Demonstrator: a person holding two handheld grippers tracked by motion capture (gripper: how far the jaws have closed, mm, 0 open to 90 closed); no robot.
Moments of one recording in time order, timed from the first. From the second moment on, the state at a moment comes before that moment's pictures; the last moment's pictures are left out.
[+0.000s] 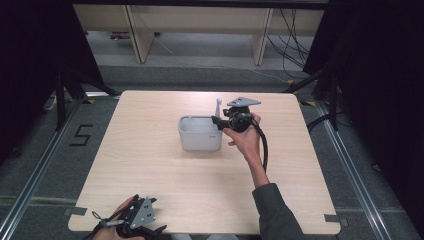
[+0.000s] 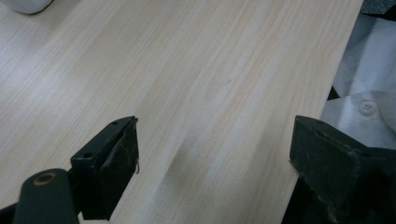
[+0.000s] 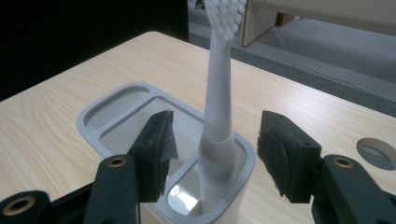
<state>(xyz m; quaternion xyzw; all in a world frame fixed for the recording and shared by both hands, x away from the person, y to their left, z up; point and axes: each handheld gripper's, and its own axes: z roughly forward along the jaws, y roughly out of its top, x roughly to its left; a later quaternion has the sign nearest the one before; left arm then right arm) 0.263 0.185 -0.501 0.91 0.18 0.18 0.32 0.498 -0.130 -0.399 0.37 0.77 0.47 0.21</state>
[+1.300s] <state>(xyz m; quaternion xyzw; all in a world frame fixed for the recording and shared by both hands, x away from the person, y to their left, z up) 0.263 0.185 -0.500 0.91 0.18 0.18 0.31 0.457 -0.160 -0.396 0.37 0.77 0.48 0.20</state>
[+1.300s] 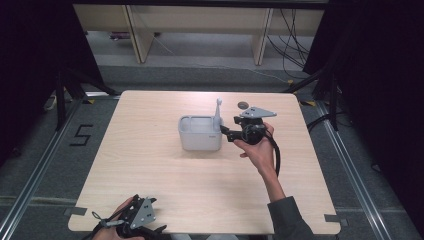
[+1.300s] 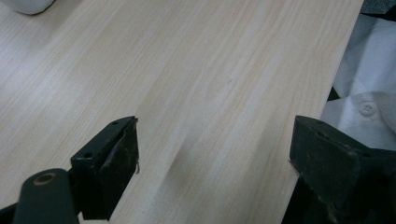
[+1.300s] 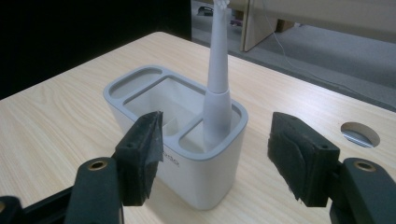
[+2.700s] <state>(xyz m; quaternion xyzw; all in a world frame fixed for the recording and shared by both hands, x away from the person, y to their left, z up) 0.262 0.185 -0.500 0.91 0.18 0.19 0.31 0.430 -0.166 -0.414 0.36 0.78 0.48 0.16</state>
